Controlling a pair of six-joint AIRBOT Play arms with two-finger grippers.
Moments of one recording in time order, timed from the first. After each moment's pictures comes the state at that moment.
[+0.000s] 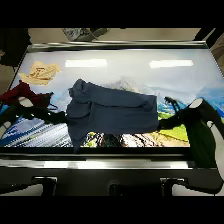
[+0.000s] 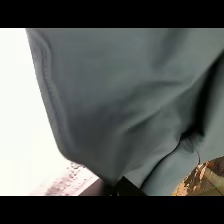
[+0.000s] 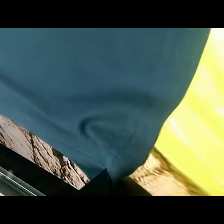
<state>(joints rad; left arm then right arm) 0.12 -1.39 1.06 1.06 -1.21 -1.31 -0.22 -1.45 1.06 -1.10 1.31 0.91</state>
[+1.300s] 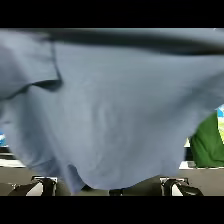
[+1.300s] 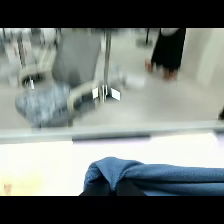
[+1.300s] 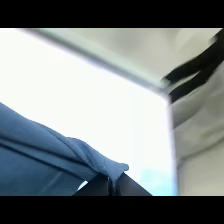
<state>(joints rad) 0.23 -1.01 2.05 1.19 -1.37 -1.45 -0.22 -0.92 1.84 -1.52 1.42 0.95</state>
